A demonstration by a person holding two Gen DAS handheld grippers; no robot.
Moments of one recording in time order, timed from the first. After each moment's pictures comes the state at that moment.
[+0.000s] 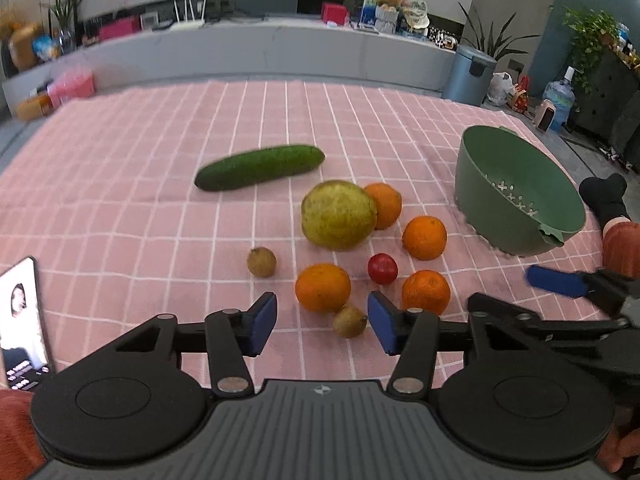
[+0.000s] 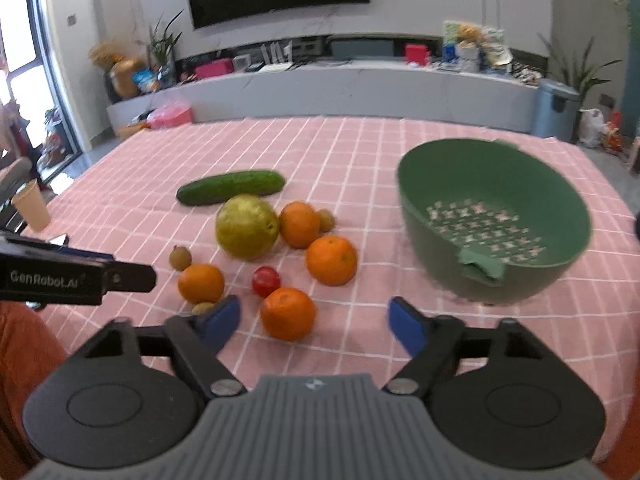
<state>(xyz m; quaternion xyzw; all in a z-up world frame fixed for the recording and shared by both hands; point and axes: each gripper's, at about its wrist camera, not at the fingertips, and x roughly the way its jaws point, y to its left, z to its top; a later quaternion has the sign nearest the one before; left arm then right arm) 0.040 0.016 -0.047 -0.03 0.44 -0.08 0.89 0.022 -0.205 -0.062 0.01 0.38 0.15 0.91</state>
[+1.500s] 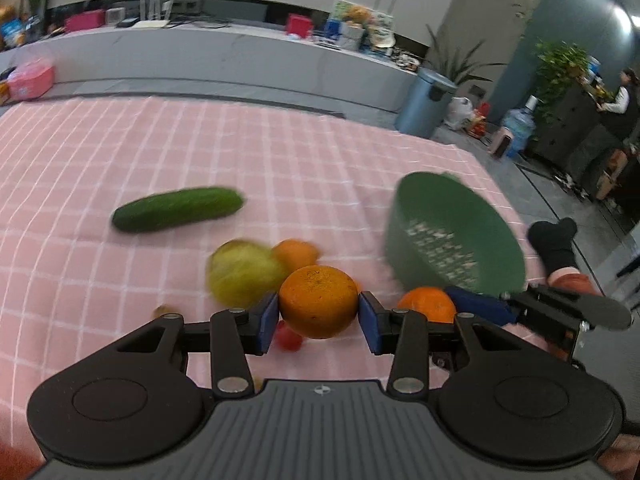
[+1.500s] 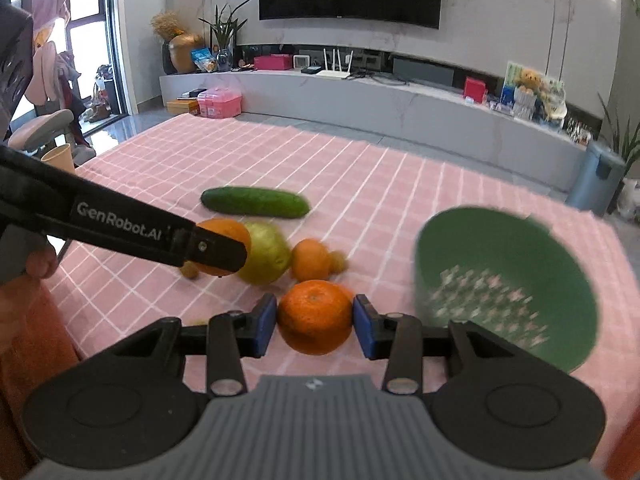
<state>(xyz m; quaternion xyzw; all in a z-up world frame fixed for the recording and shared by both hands) 0.083 -0.028 -0.015 -0.08 0.42 -0.14 0.89 0.051 -0.222 -0.027 -0.07 0.34 0.23 0.91</state>
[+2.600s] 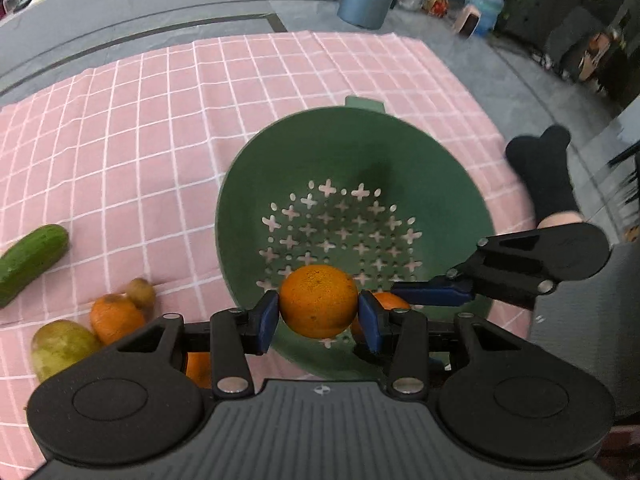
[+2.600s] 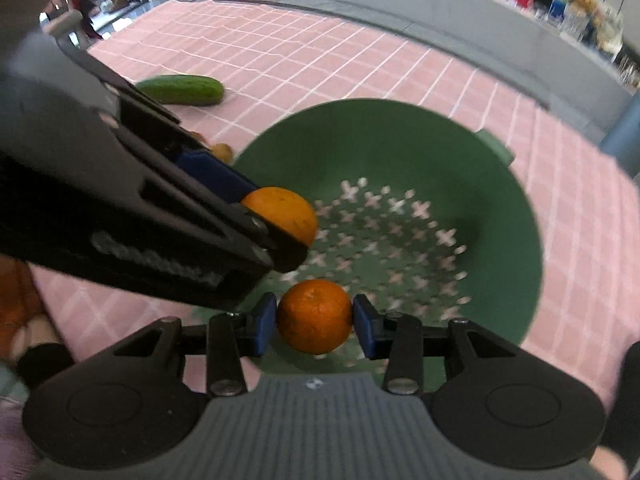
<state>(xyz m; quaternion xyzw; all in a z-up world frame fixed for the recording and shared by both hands) 0.195 -0.182 -0.050 0.02 0.55 -0.21 0.81 0.174 -0.317 -0.065 -0.12 0.52 0.28 0.80</state>
